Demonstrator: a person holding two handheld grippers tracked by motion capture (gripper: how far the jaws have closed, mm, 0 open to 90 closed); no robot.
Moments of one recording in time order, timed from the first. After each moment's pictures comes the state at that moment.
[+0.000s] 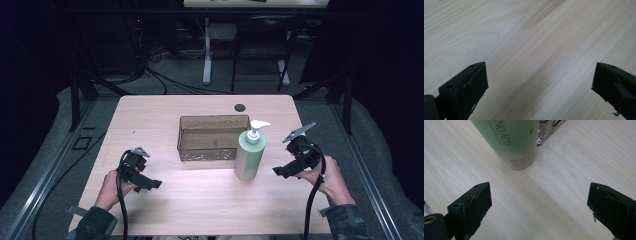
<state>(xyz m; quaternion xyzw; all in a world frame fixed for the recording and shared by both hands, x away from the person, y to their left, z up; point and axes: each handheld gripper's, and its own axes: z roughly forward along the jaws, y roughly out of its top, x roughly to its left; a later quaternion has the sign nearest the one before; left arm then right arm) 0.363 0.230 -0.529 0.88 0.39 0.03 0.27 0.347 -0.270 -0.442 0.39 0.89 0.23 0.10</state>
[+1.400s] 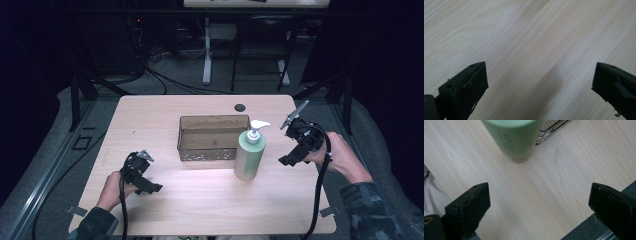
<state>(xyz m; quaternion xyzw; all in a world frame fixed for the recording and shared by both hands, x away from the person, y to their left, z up) 0.363 0.224 -0.541 0.90 0.36 0.03 0.23 0.366 -0.258 -0.382 0.31 0.93 0.15 0.09</state>
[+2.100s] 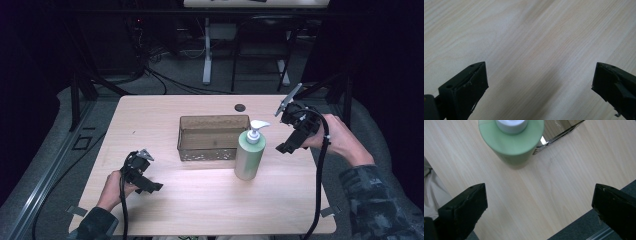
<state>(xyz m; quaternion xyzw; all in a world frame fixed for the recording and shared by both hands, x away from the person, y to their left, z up) 0.364 0.223 -0.539 0.90 0.35 0.04 0.24 0.383 -0.240 -0.344 0.27 0.95 0.14 0.11</state>
